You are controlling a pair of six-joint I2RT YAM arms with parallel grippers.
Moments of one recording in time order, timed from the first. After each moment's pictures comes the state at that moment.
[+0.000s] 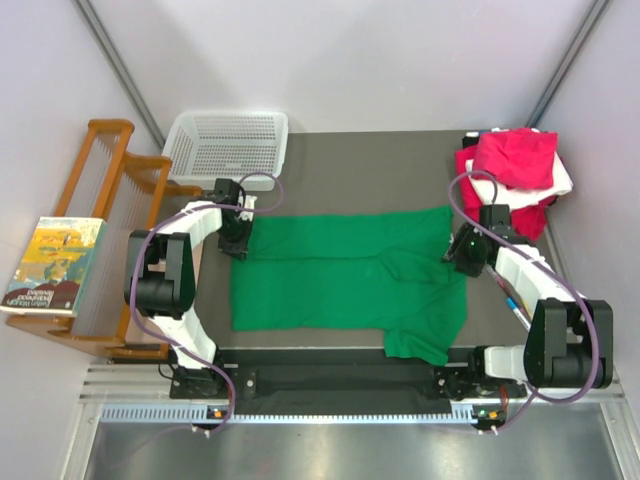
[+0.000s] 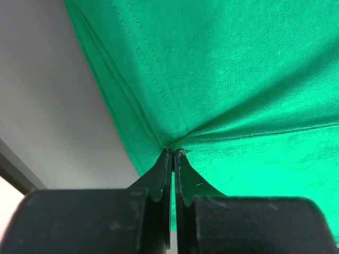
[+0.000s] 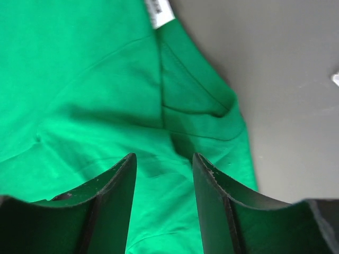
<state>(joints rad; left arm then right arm) -0.09 1.77 1.14 -0.67 0.07 0.08 -0.02 1.30 0.73 -0.47 -0.12 0.55</state>
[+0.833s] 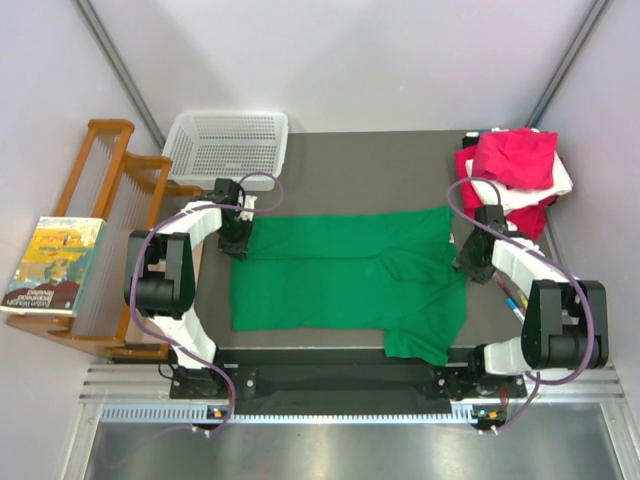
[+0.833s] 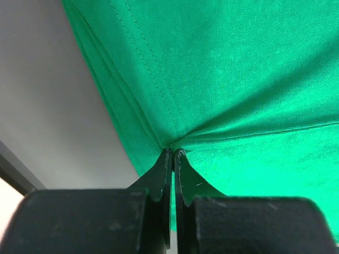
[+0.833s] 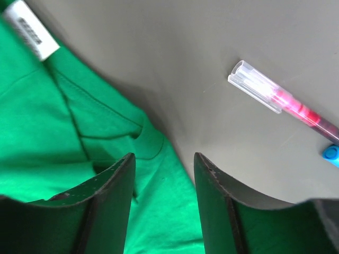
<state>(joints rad) -0.09 1.77 1.14 -0.67 0.08 0.08 -0.02 1.38 0.75 -0.54 0.15 0.57</state>
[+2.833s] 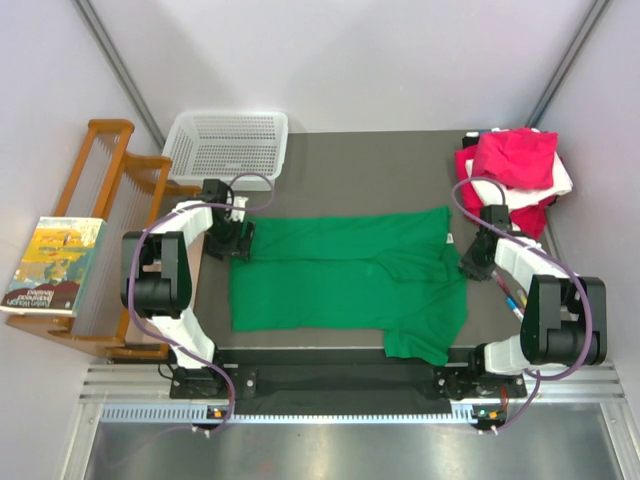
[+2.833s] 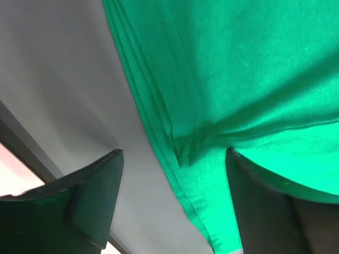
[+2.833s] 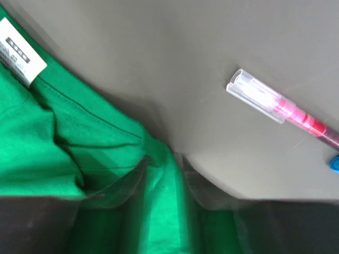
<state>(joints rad) -0.02 1.77 1.14 -0.69 0.10 0.15 -0.06 1.42 0.75 -0.51 0.11 0.57</state>
